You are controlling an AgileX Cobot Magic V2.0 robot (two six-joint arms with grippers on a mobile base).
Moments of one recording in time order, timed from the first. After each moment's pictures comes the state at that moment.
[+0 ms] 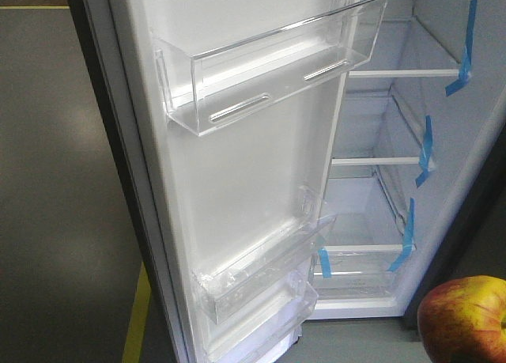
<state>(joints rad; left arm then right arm) 0.04 -0.01 0.02 -0.05 0.10 -0.08 0.40 0.47 -0.76 0.33 0.99 -0.29</state>
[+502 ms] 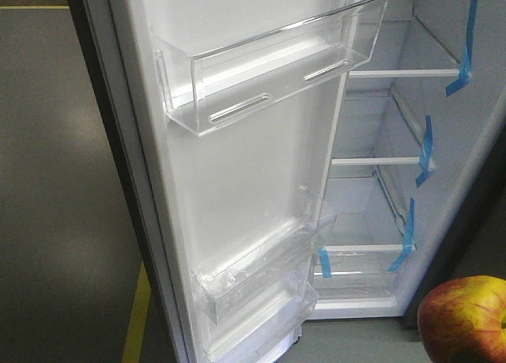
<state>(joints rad) 0.04 -0.01 0.02 -0.05 0.10 -0.08 0.40 0.47 -0.76 0.33 0.99 -0.29</state>
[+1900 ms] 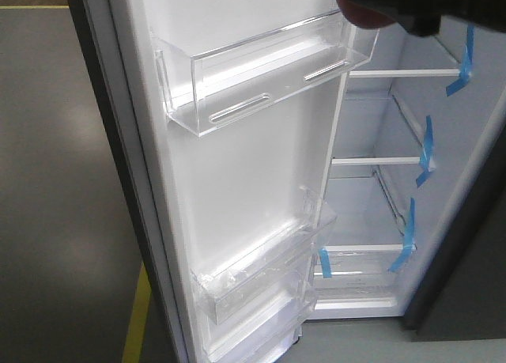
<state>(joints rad) 0.04 -0.01 0.02 -0.05 0.10 -0.08 0.40 1.16 -1.47 0.28 0.69 -0.24</state>
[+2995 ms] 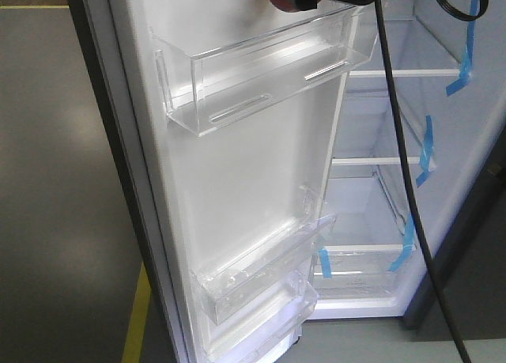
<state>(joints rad) 0.04 -0.01 0.02 -0.05 0.10 -0.08 0.40 1.58 -1.75 0.24 0.60 -0.24</state>
